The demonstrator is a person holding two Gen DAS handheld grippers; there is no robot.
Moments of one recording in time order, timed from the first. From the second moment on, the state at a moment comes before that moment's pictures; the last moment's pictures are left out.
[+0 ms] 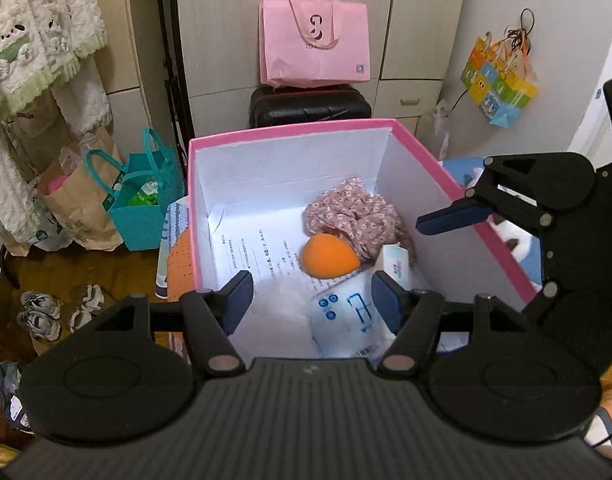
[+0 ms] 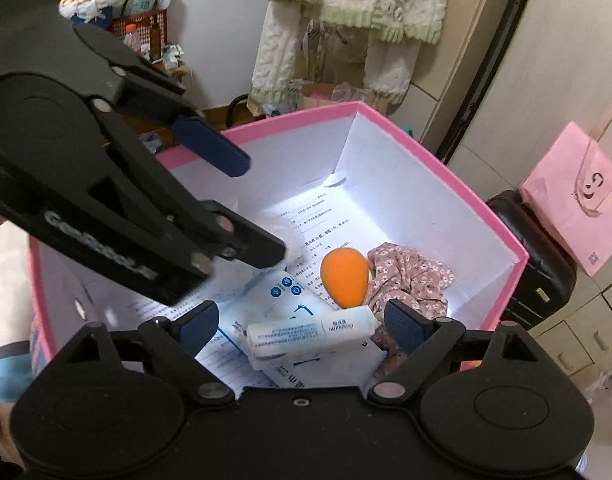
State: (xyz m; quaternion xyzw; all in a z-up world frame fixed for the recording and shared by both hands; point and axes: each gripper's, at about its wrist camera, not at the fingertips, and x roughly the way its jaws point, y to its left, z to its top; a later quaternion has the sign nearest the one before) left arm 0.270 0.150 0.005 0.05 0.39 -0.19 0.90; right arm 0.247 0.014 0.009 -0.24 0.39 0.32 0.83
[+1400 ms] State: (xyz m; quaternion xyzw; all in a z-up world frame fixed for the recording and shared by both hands) left arm 0.086 0.064 0.077 0.08 0.32 -0.33 0.88; right arm 0.069 -0.157 0.084 -0.13 0.26 0.23 0.93
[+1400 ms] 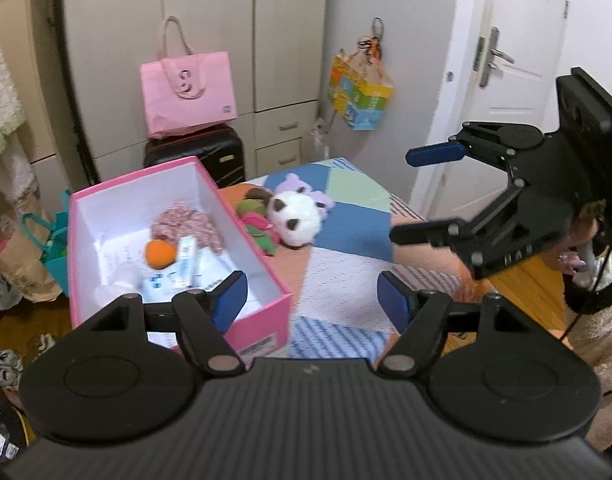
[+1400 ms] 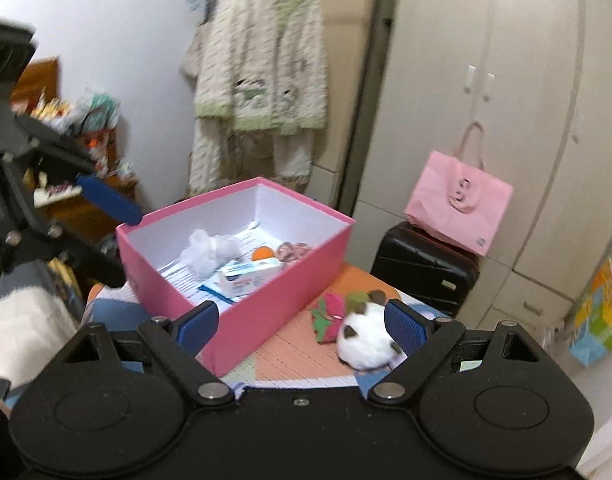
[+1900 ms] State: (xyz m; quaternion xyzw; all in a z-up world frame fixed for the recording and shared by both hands) left arm 0.109 -0.006 0.028 0.09 0.33 -0.34 0.88; right arm 0.085 -0.240 0.041 -0.06 0.21 0.20 0.96
